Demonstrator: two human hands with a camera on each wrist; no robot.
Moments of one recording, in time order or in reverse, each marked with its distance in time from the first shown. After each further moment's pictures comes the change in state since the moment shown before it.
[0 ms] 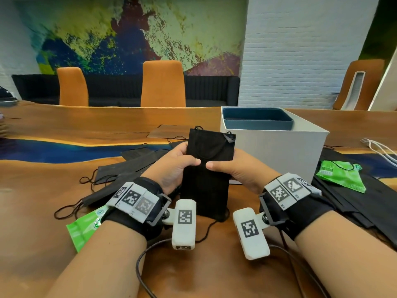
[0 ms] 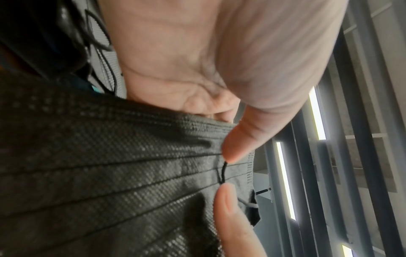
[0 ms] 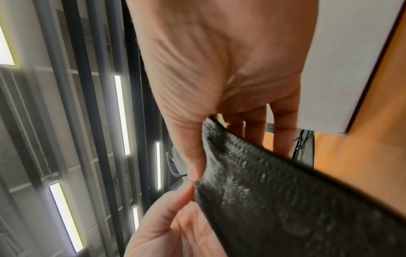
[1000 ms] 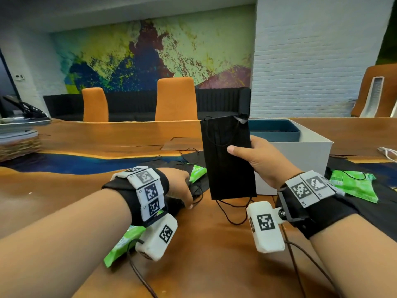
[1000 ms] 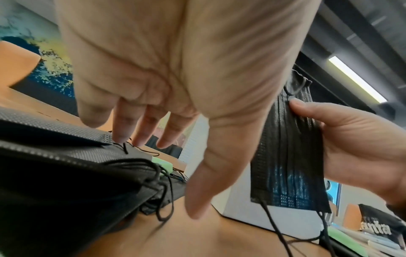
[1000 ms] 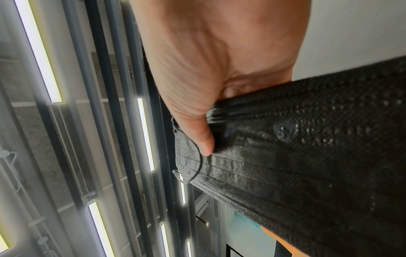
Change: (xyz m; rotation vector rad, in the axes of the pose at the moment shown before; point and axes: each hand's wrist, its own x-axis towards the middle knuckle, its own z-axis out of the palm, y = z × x) left_hand -0.014 0.038 -0.004 1.629 -0.024 -0.481; right_hand -0.015 -0.036 -0.018 0.043 0.188 -0.145
